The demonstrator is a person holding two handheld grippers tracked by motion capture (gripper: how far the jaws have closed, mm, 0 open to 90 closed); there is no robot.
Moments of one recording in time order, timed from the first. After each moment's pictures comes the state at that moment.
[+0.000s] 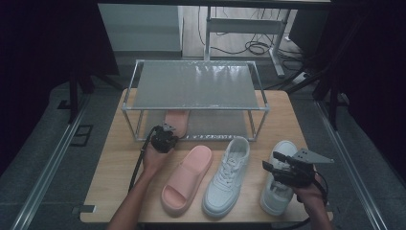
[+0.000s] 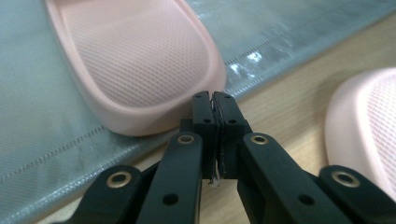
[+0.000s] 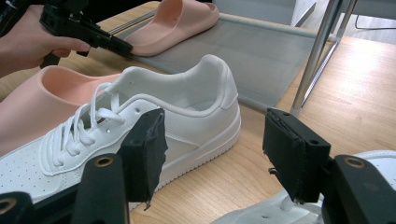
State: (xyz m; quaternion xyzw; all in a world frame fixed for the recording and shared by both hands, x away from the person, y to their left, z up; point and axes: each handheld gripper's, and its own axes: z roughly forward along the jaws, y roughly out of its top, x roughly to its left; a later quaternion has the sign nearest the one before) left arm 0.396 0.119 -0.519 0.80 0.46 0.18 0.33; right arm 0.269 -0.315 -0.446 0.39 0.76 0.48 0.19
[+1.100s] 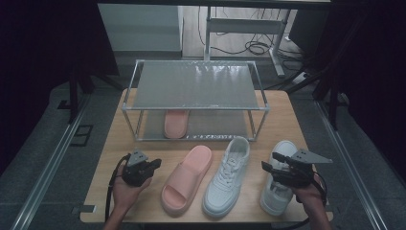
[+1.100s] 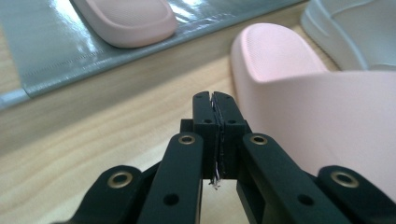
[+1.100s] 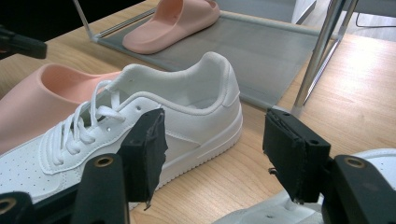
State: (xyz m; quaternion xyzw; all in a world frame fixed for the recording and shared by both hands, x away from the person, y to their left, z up) left arm 0.266 0.180 -0.497 0.78 0.44 0.16 0.42; right arm 0.269 -0.312 -0.448 0.39 0.76 0.48 0.19
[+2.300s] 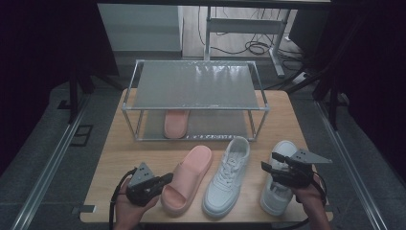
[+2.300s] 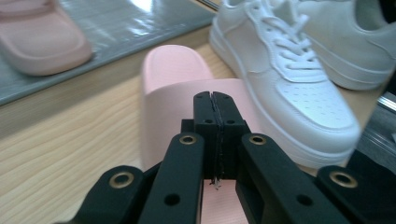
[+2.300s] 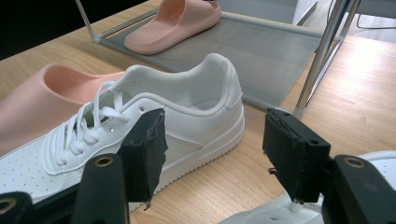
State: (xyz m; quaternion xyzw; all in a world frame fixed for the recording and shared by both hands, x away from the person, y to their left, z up) left arm 0.216 0.144 -0.466 0.79 0.37 0.12 0.47; right arm 0.269 -0.310 -0.447 0.38 0.77 0.48 0.19
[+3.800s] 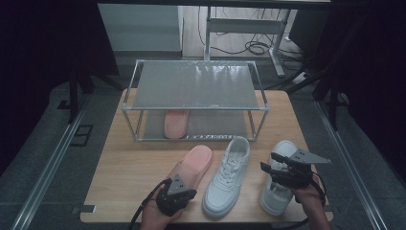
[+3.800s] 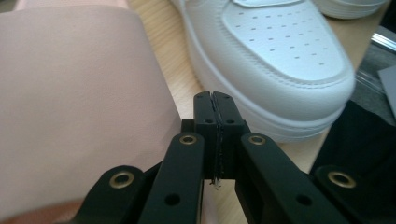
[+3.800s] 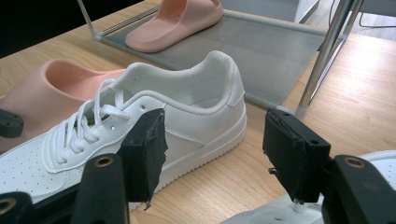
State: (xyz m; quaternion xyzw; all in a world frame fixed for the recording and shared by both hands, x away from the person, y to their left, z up) left arm 0.214 0.081 -0.506 0.85 0.33 0.08 0.39; right arm 0.269 -0.309 -0.448 0.38 0.77 0.48 0.19
